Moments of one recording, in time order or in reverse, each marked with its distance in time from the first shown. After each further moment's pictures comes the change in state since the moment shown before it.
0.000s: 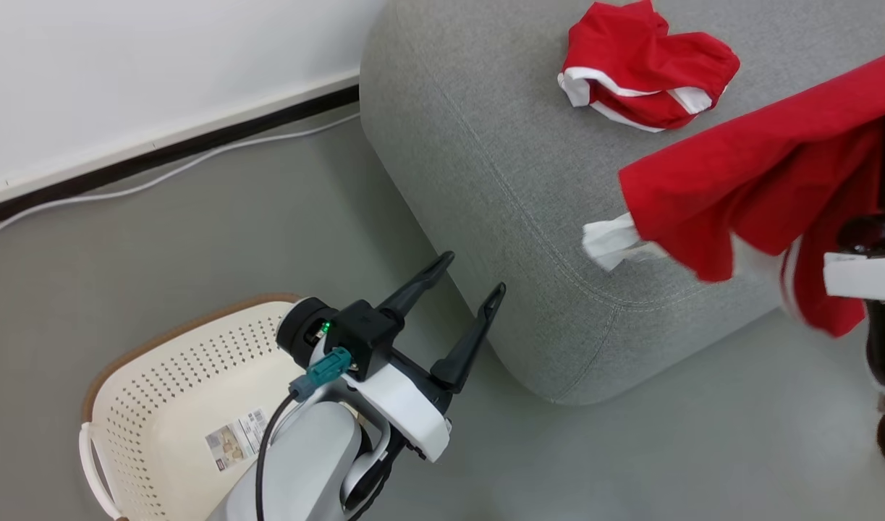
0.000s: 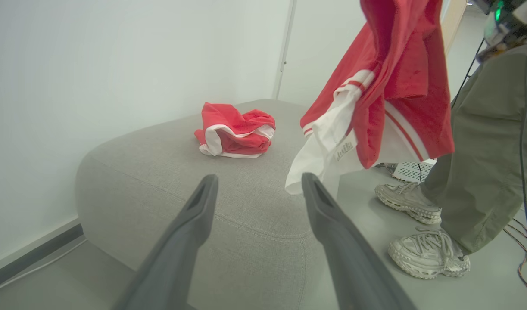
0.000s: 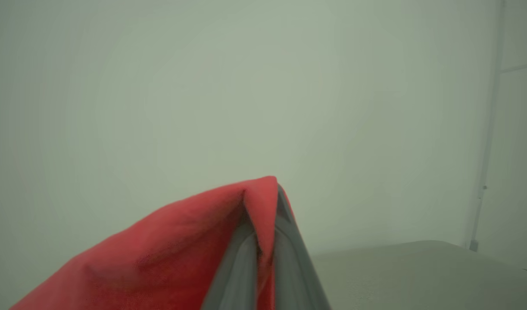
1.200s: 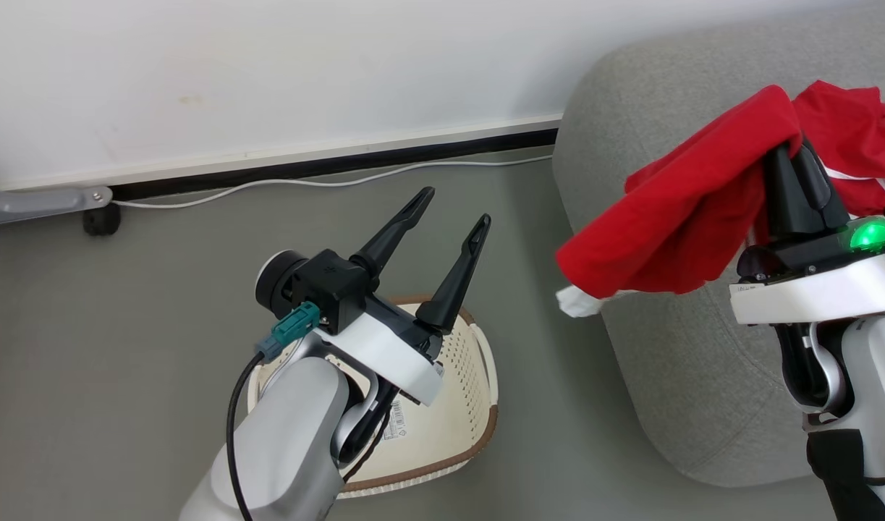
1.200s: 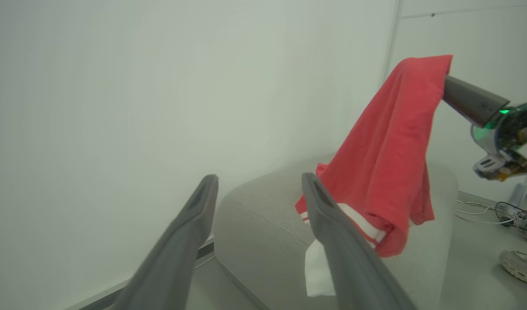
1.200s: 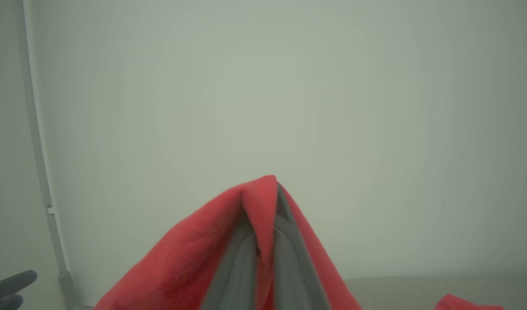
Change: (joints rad) left arm -0.053 -0.032 0.095 -0.030 0.000 0.000 0.000; right arm -0.017 0.028 0.160 0.070 0.010 0.000 0.000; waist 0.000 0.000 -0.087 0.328
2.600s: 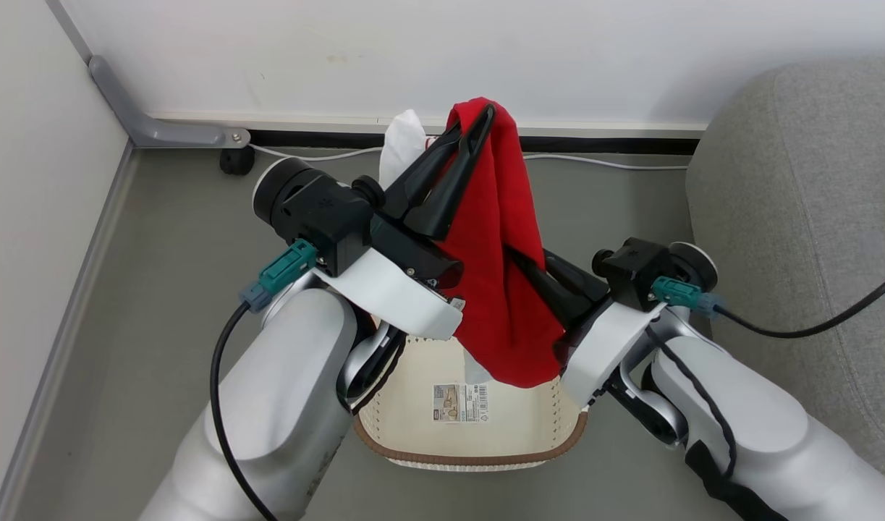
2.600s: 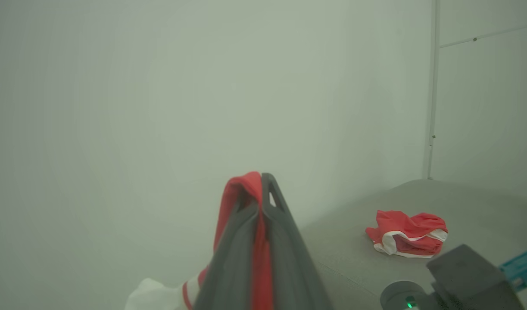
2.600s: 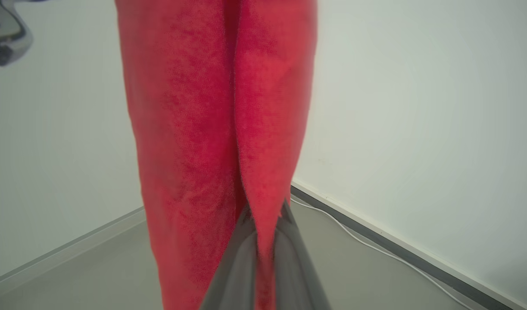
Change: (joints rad) left arm -0.138 -0.007 0.004 -0.093 0.008 0.000 0.000; right arm -0.269 -0.013 0.754 0.421 0.207 0.000 0.000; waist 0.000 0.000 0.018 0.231
